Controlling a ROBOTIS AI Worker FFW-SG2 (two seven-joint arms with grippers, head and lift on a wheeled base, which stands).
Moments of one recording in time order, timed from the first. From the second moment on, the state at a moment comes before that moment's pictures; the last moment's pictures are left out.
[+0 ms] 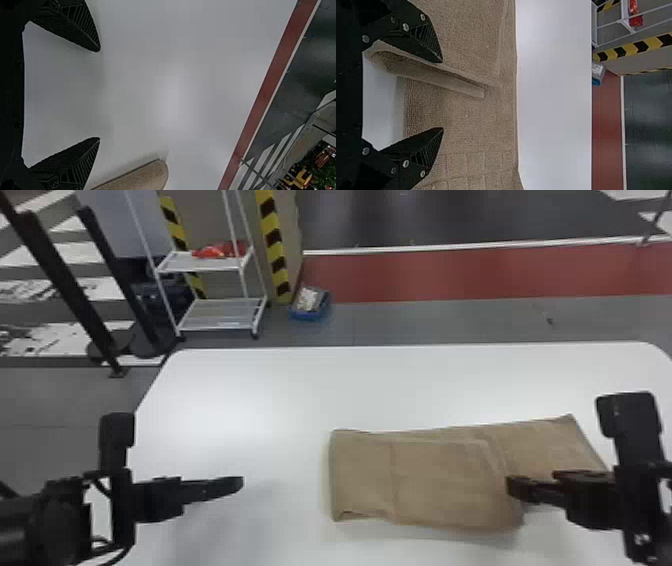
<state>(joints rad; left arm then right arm) 0.12 0.23 0.39 -1.98 0.20 1.27 -0.70 0.09 0.00 -0.02 -2.18 0.41 1.33 0.64</state>
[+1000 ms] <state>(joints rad) 0.12 0.23 0.39 -1.98 0.20 1.27 -0.72 0.09 0.00 0.03 -2.11 0.42 1.24 0.63</state>
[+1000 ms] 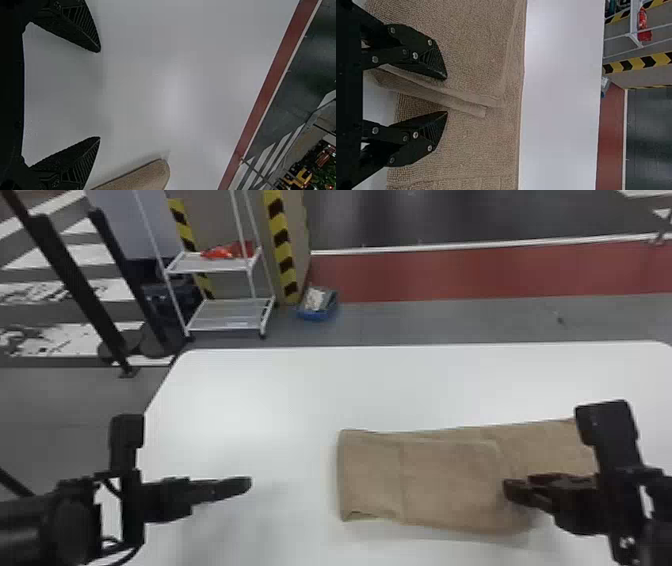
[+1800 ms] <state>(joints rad) 0.13 0.24 0.41 -1.99 0.20 1.27 -0.73 0.07 0.00 0.06 -2.12 0.43 1.24 0.63</state>
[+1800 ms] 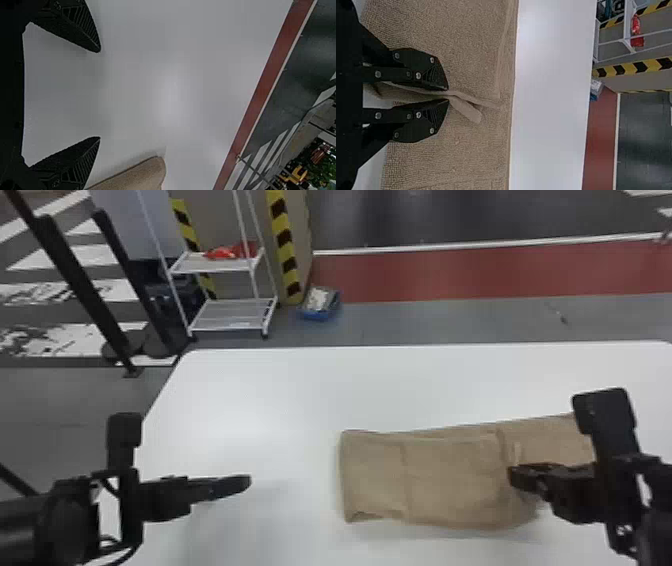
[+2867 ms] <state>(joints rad) 0.16 0.21 0.47 -2.04 0.27 1.15 -0.73 0.01 0.00 -0.21 -2.14 0.27 1.25 0.64</state>
